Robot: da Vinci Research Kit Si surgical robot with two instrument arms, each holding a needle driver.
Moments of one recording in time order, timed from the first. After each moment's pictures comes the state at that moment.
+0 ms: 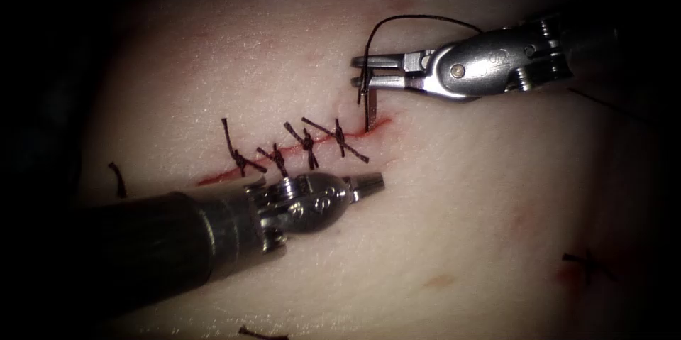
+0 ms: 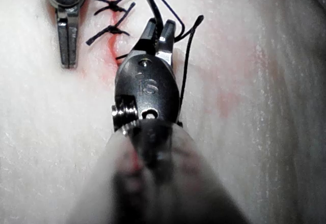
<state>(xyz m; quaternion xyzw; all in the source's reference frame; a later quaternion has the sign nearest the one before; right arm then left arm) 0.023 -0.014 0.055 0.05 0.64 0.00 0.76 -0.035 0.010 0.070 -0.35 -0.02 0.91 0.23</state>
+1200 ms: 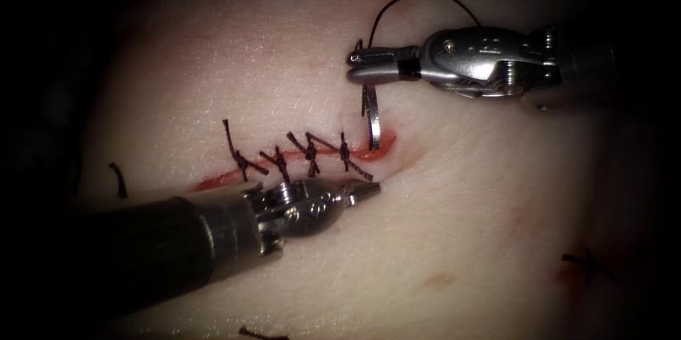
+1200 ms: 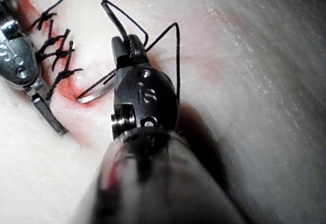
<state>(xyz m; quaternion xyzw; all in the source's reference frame) 0.023 -0.014 0.056 0.25 0.58 0.14 0.76 -0.034 0.010 0.072 -0.36 -0.02 0.90 0.23</state>
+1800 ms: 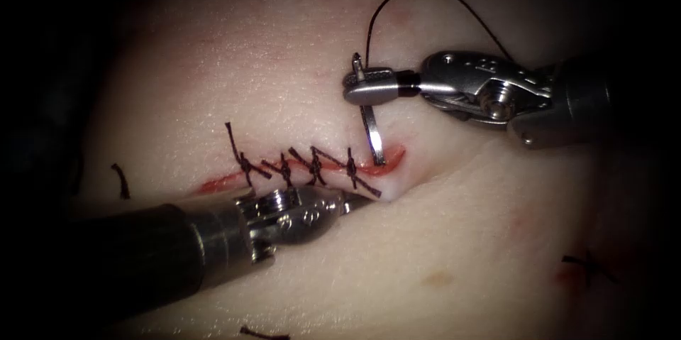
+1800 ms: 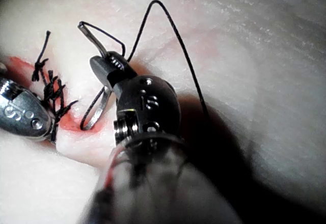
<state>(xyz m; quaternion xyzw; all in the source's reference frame) 0.023 -0.018 0.055 0.39 0.56 0.26 0.68 -0.033 0.011 0.072 -0.36 -0.02 0.90 0.23</state>
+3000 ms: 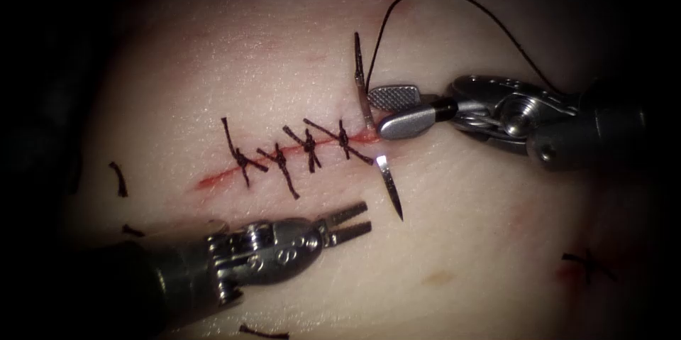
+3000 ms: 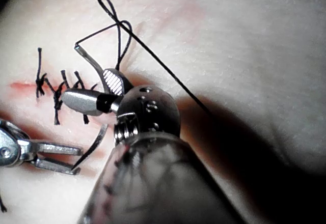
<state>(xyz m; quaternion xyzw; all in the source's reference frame) 0.020 -0.015 0.055 0.41 0.57 0.37 0.61 -0.034 0.007 0.065 -0.43 0.09 0.89 0.13</state>
